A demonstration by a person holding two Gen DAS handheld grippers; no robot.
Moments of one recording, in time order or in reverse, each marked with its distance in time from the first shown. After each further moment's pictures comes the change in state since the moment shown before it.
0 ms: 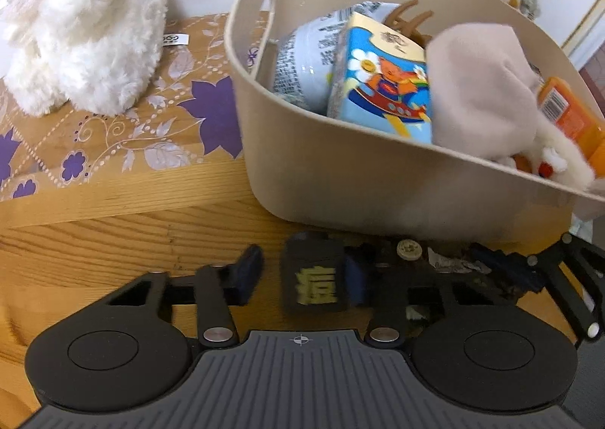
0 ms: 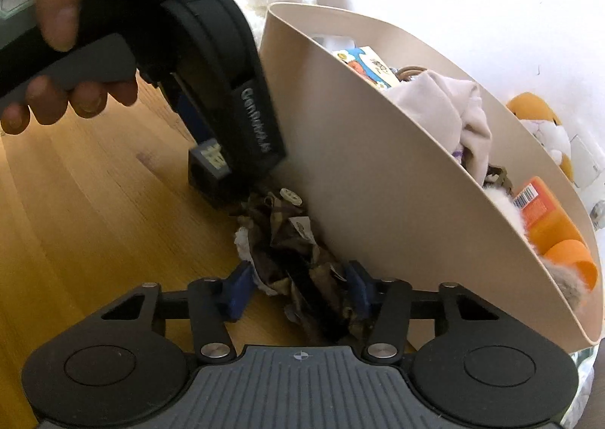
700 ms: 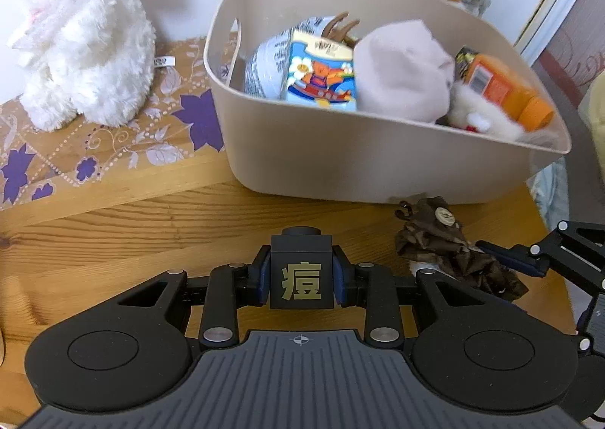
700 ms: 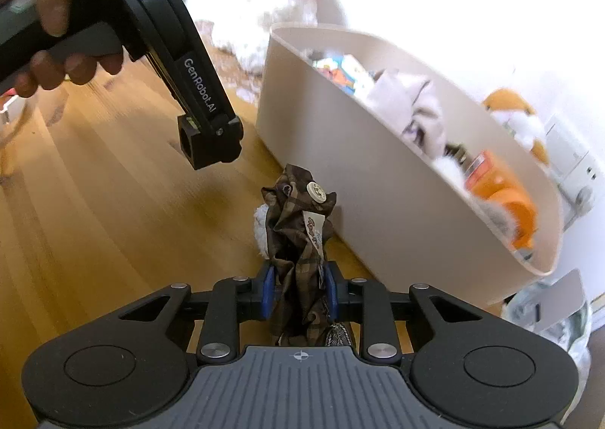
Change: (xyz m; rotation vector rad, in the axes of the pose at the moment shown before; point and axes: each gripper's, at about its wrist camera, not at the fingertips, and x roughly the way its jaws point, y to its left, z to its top) left arm -0.052 -0.015 -0.031 0.074 -0.053 -0.037; right arm -0.063 -0.013 -0.043 -0.002 -0.058 0.042
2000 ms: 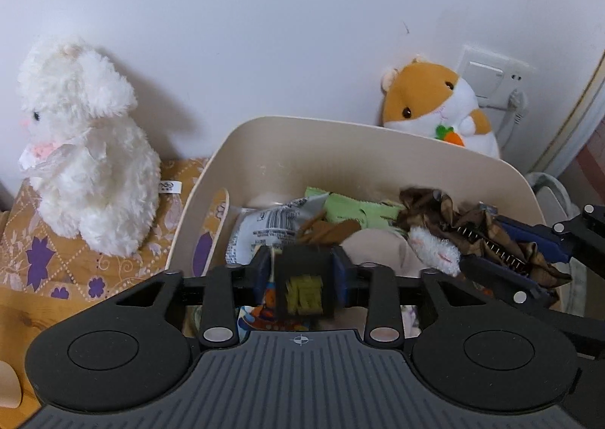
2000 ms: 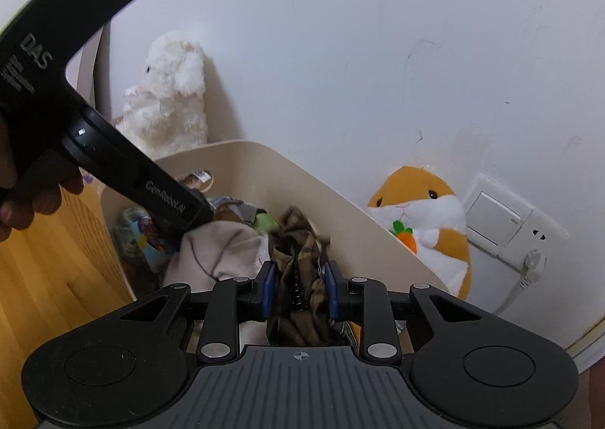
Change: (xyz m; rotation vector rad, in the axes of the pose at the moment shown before) left arm 0.000 -0.041 0.118 -0.103 -0.178 0.158; right arm 0.017 -0.125 0.078 0.111 -0.152 -0.049
